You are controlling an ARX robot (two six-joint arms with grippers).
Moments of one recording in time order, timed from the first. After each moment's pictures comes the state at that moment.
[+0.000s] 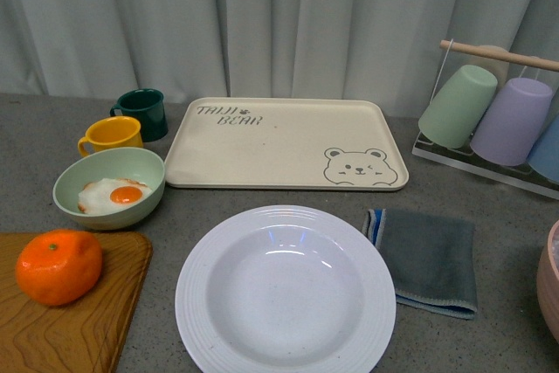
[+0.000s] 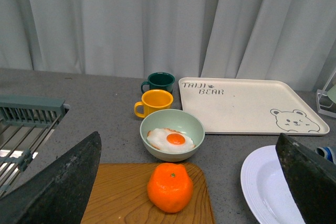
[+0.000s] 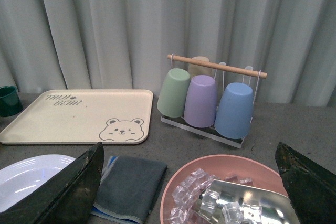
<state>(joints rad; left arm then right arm) 0.00 0.00 0.02 0.00 0.00 -0.01 0.00 0.00 0.00 0.00 0.00 0.00</state>
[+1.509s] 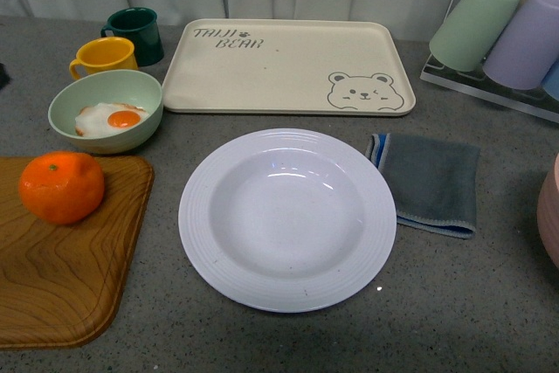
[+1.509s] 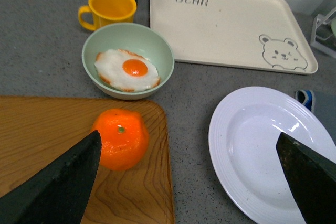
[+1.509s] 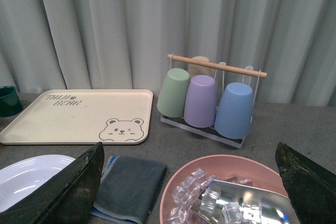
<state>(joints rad) -0.14 1.03 0.28 0.35 0.00 -0.19 0.00 0.00 0.00 0.00 0.00 0.00</state>
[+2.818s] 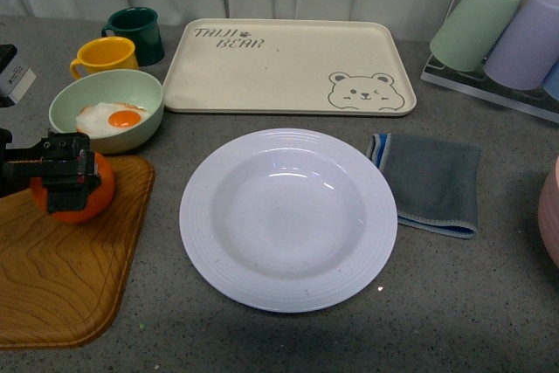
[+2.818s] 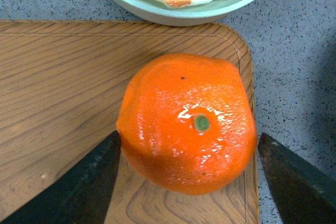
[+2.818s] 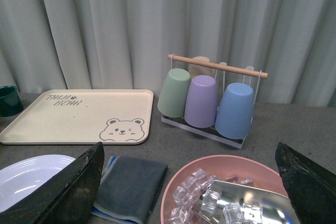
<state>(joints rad) -0.04 1.82 0.63 0.33 0.03 -0.05 0.00 0.00 0.00 0.00 0.00 0.00</state>
